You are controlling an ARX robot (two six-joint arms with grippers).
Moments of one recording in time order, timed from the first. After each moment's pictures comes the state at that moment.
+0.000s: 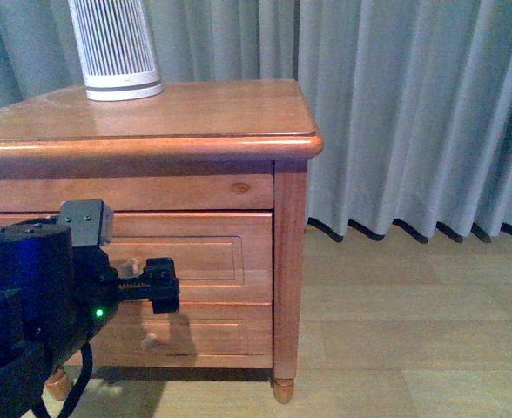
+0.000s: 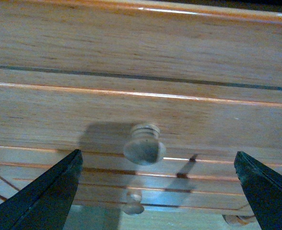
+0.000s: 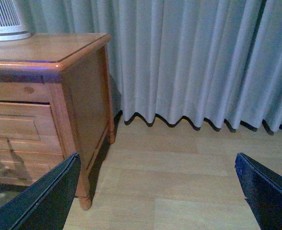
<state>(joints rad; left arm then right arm) -0.19 2.31 0.95 1.07 -0.09 -0.10 0.00 0.00 0.01 0.00 0.00 0.00</state>
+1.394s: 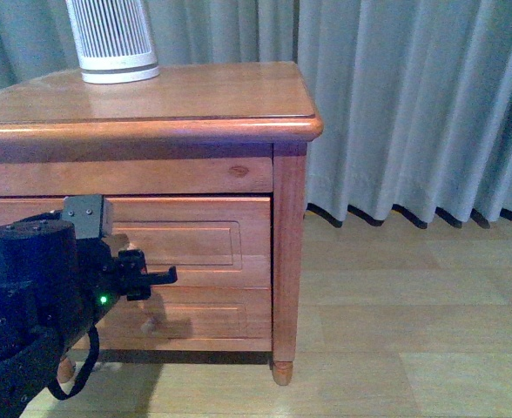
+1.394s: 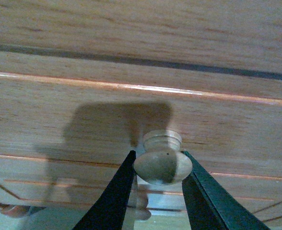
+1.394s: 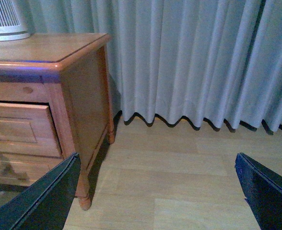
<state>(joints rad) -0.15 2.40 0.99 1.12 -0.07 -0.10 0.00 0.00 0.01 0.00 0.00 0.00</state>
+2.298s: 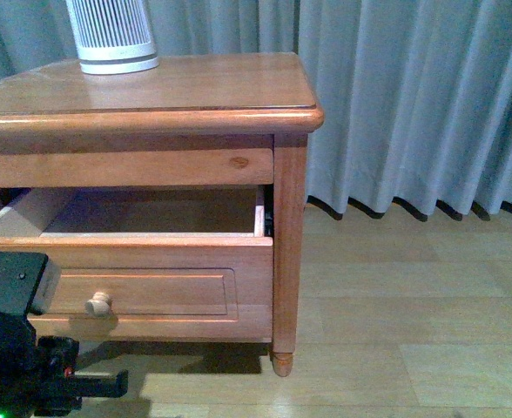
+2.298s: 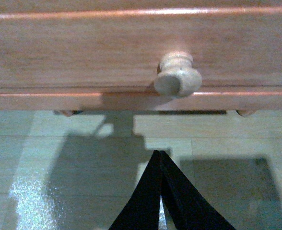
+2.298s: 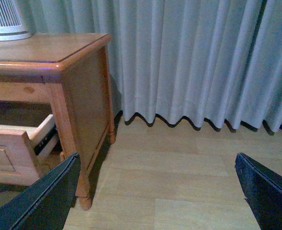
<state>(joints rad) -0.20 2.01 0.48 0.95 -0.13 -0.04 0.00 0.00 0.01 0.00 0.00 0.00</state>
